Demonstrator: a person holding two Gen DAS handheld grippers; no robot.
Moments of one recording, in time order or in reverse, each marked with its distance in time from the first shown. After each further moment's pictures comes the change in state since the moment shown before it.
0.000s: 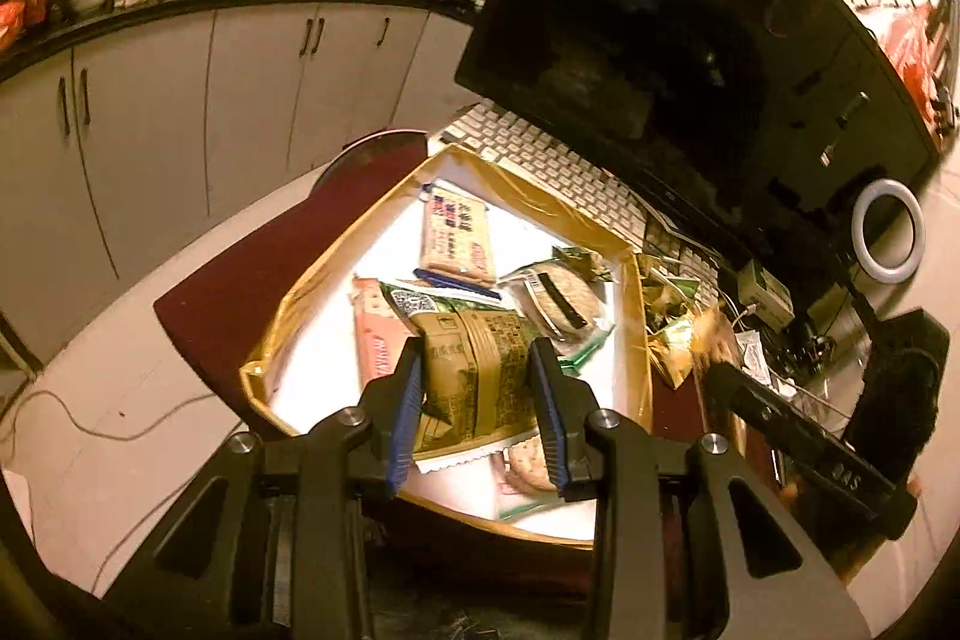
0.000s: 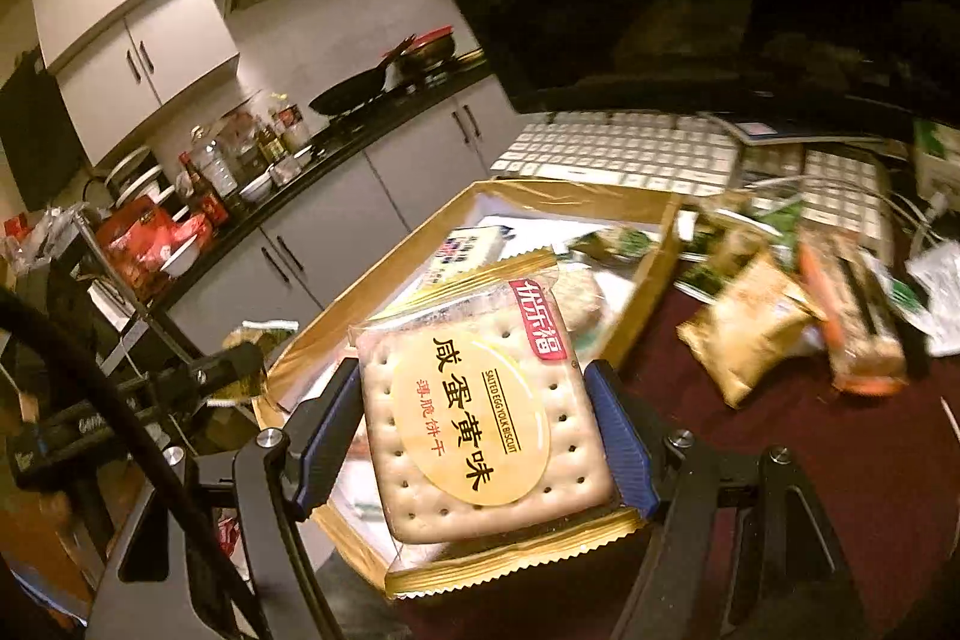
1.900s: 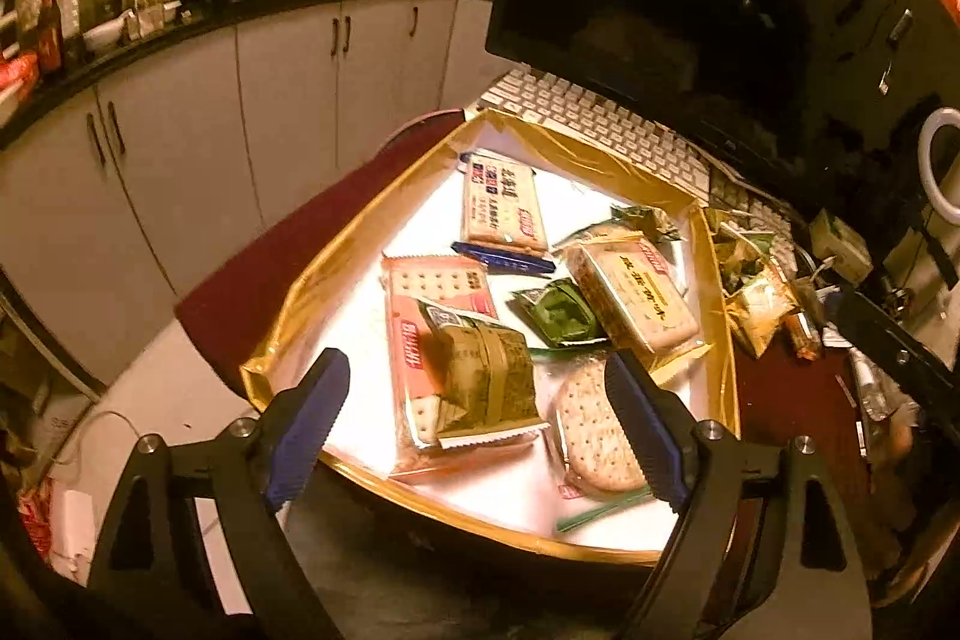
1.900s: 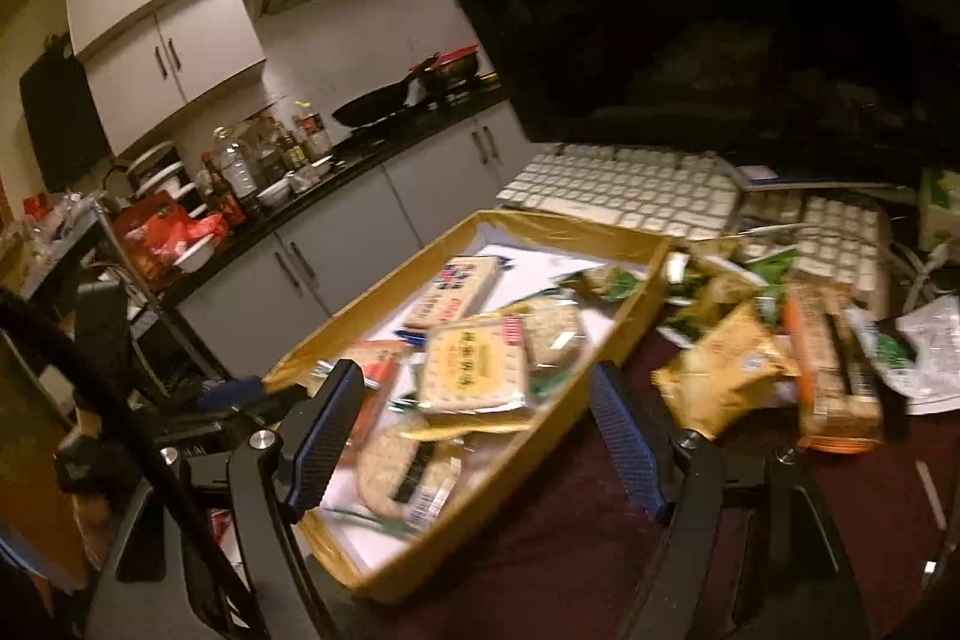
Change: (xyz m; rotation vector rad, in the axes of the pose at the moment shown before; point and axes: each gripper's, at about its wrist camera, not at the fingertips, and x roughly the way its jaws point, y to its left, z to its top) left arm 0.028 -0.017 -0.010 0.121 0.034 0.207; right arm -0.036 -0.023 -0.002 -0.072 -0.061 -0.005
